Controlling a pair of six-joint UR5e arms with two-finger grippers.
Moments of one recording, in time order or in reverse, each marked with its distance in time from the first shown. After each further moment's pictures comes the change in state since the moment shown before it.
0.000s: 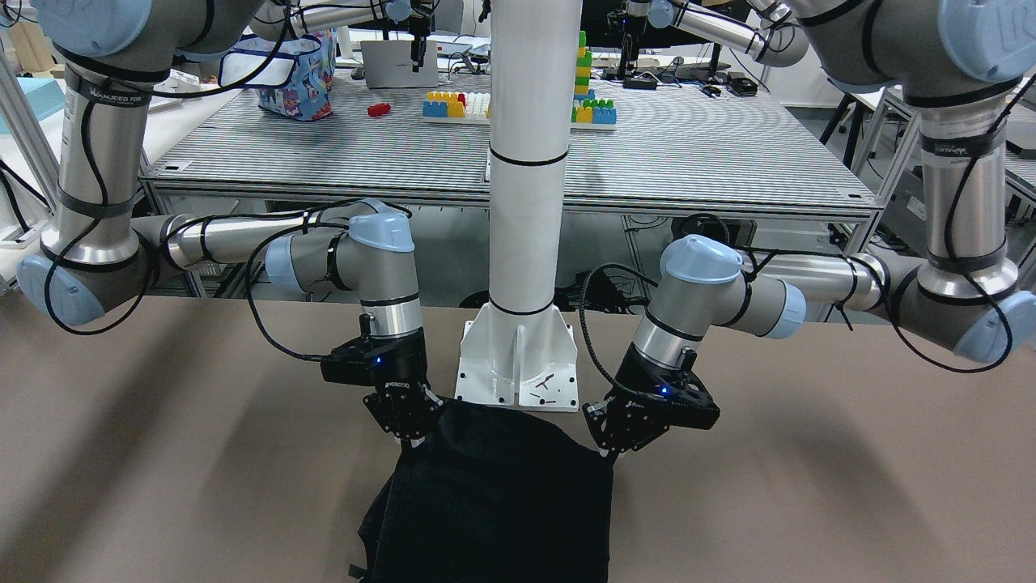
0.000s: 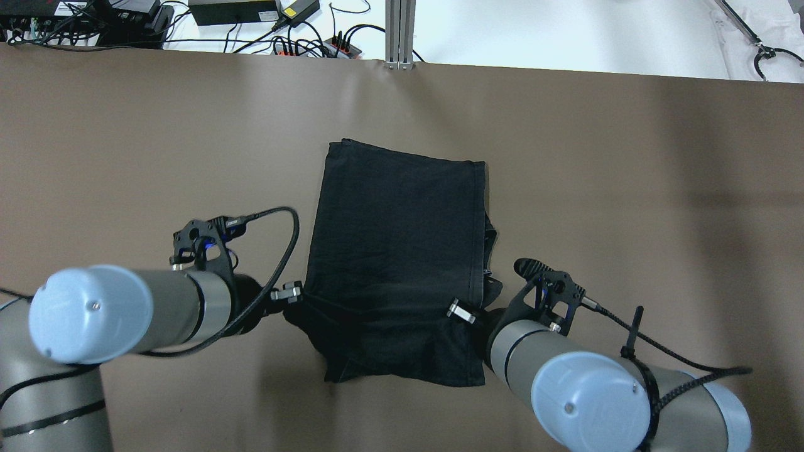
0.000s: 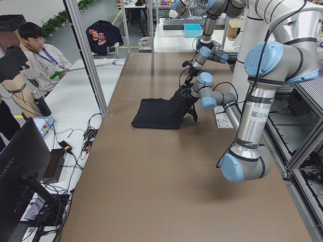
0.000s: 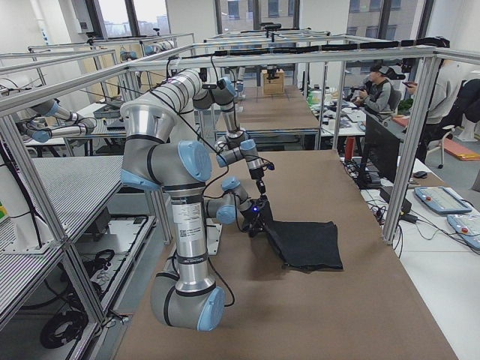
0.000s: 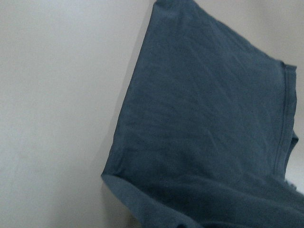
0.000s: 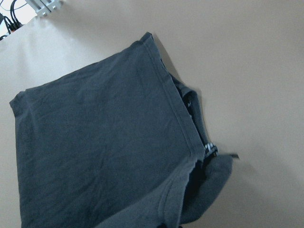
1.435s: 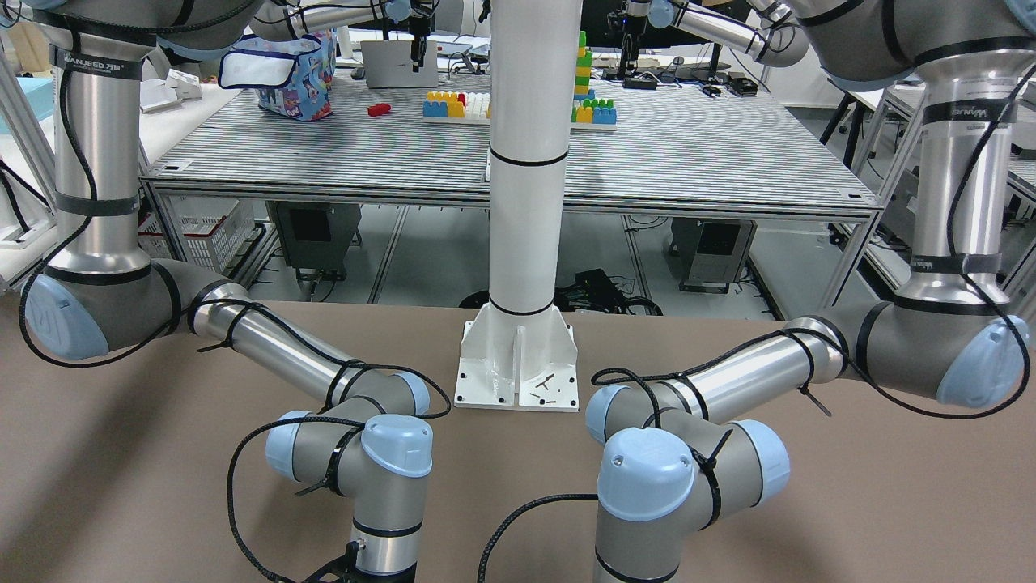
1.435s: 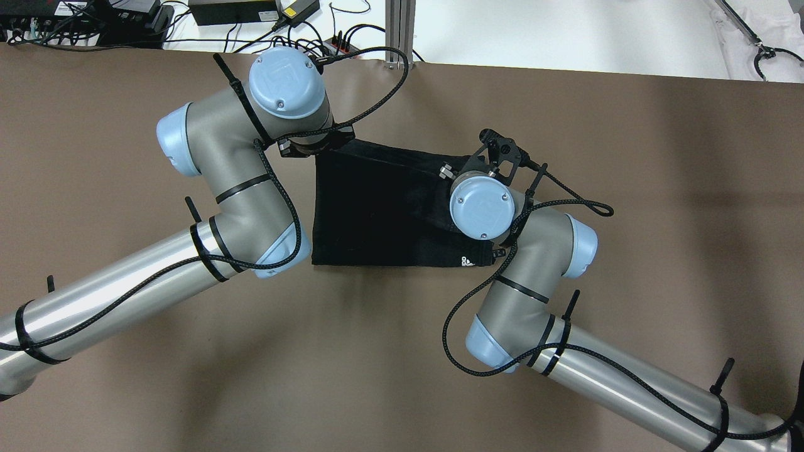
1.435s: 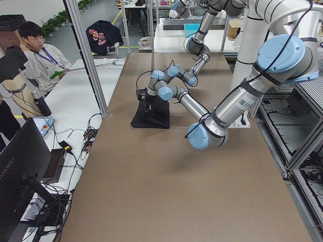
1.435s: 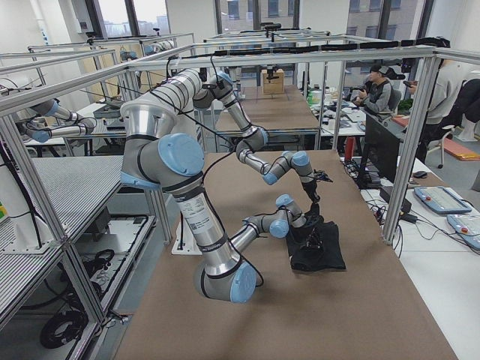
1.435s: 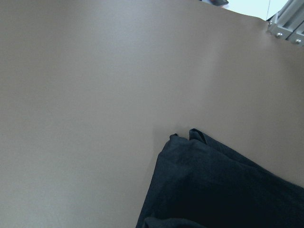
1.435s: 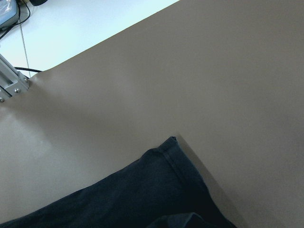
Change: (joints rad) left arm -0.290 -0.482 0.735 0.057 -0.079 0.190; right arm 0.290 0.326 -0.739 0.291 0.007 -0.112
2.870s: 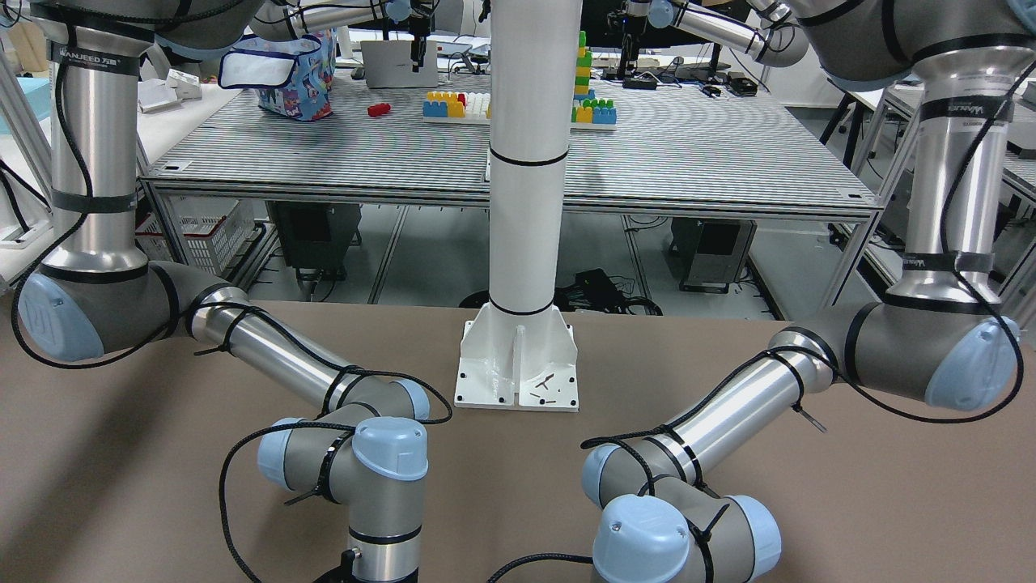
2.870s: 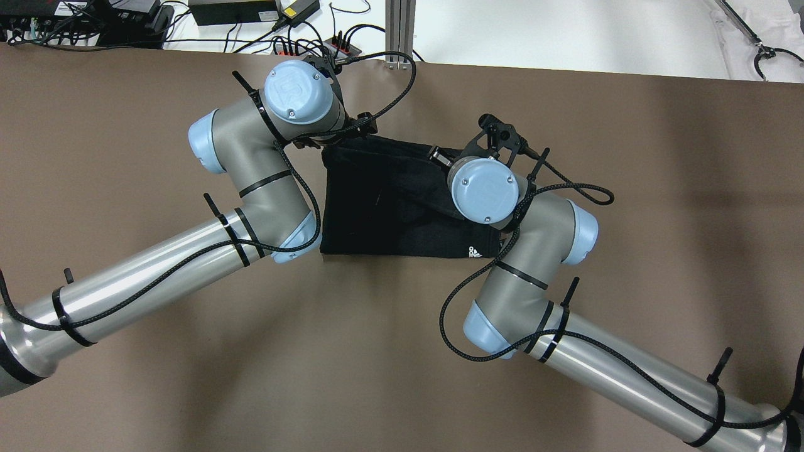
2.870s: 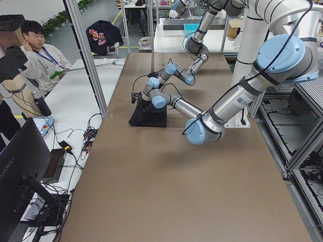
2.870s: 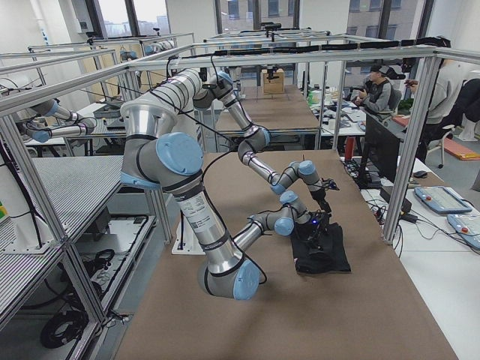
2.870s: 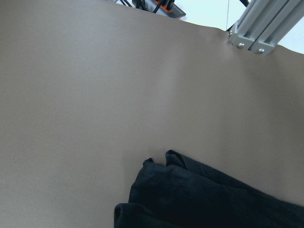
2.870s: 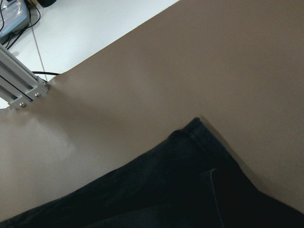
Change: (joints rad) left arm -0.002 -0.062 0.253 -0.311 0.032 0.074; right arm 0.027 0.024 -0.016 0.050 0.050 0.020
